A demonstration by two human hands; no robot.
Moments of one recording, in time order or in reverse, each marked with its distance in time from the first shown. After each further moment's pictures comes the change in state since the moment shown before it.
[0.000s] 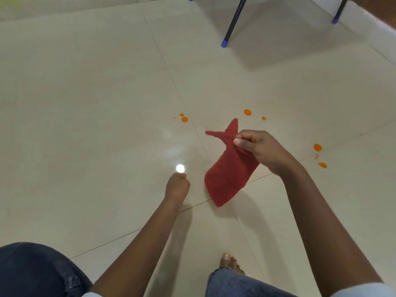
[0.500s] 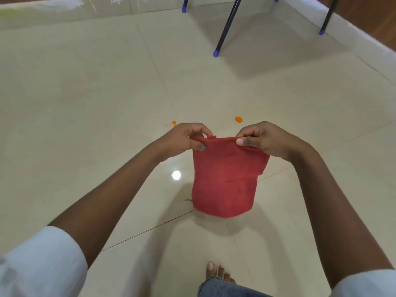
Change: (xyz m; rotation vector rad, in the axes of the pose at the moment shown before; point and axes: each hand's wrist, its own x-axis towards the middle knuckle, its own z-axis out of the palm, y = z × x) left_hand -0.003 0.143 -0.012 0.370 -0.562 0.589; right_hand -0.001 -0.027 -0.052 -0.219 -0.169 0.000
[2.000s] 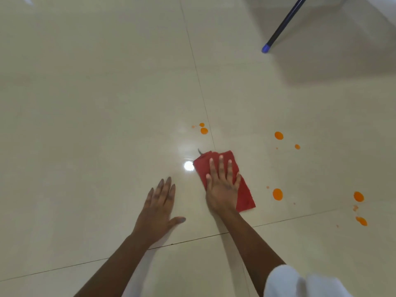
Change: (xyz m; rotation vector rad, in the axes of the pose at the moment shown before) left_hand -0.067 -0.224 0.035 0.971 0.228 -0.315; right_hand 0.150 0.116 0.202 -0.647 0.266 0.112
